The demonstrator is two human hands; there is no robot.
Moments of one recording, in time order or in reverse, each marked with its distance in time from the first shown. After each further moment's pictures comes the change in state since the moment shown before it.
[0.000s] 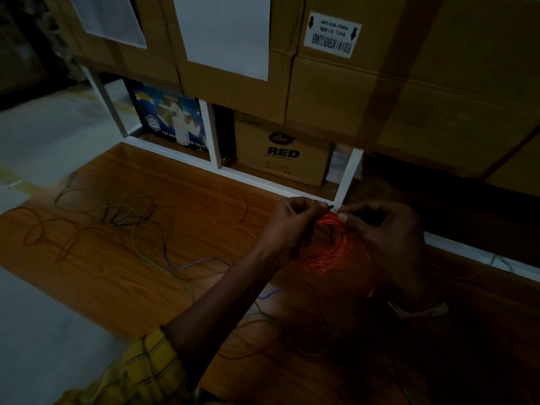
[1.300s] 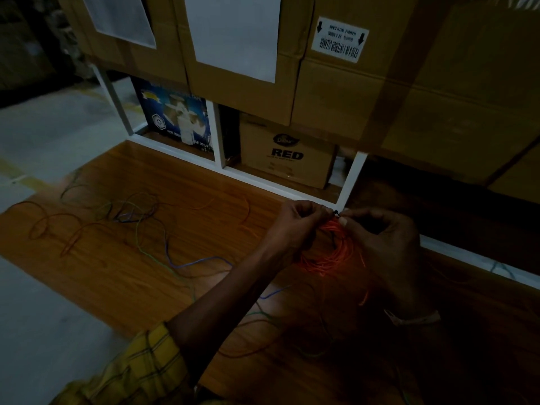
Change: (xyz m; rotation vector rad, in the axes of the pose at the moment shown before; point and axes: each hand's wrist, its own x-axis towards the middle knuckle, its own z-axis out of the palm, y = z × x) left_hand -0.005 0.001 0.001 0.064 0.004 -0.019; right_hand -0.008 0.012 0.011 0.067 0.045 -0.022
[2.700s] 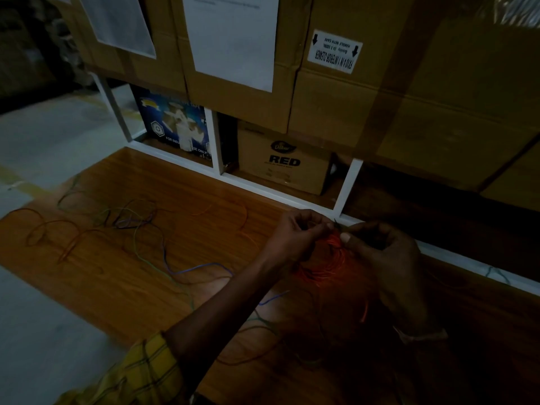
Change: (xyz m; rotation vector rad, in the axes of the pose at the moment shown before) left_hand 0.001 -0.010 -0.001 0.015 -0.070 0.067; right_hand -0.010 0.010 -0.010 0.170 0.020 0.252
